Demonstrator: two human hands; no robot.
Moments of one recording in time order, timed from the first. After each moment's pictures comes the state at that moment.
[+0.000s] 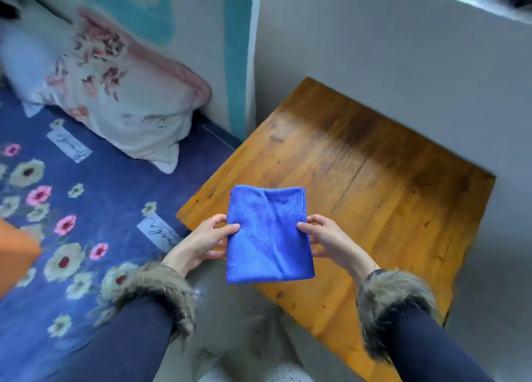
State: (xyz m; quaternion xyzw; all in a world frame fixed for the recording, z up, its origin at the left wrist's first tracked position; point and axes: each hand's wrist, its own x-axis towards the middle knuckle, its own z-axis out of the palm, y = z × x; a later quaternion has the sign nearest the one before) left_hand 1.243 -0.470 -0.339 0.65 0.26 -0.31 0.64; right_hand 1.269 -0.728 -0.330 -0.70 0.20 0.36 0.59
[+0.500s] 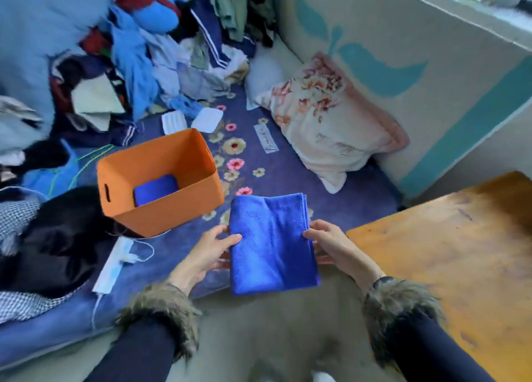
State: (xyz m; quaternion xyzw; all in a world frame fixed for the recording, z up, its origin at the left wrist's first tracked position) left_hand 1.003 -0.182 -0.272 0.60 0.44 0.00 0.67; right_hand 1.170 -0.359 -0.272 -0.75 -0.05 0.46 0.48
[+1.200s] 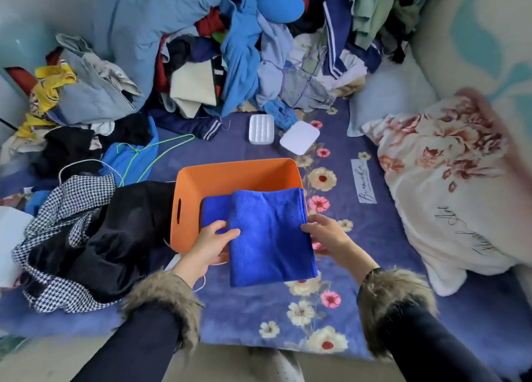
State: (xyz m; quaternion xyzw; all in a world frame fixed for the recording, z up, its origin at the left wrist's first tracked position) left_hand 0.994 0.103 -0.306 0.49 0.58 0.13 0.64; right_hand 1.212 0.004 -0.305 -0.74 -0.19 0.53 0.36
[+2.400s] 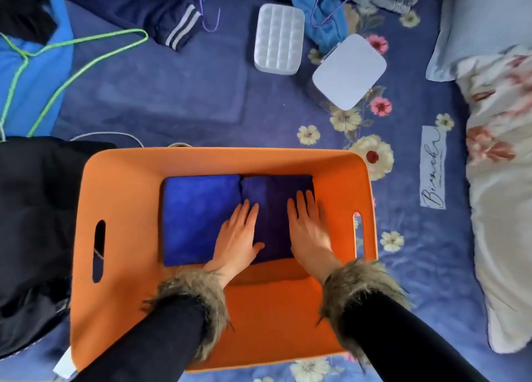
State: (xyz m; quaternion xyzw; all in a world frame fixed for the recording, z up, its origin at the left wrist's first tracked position) left_hand 1.083 0.240 -0.589 0.83 0.44 -0.15 0.31; right_hand 1.230 0.194 -0.551 -0.75 -0.59 0.22 -0.22
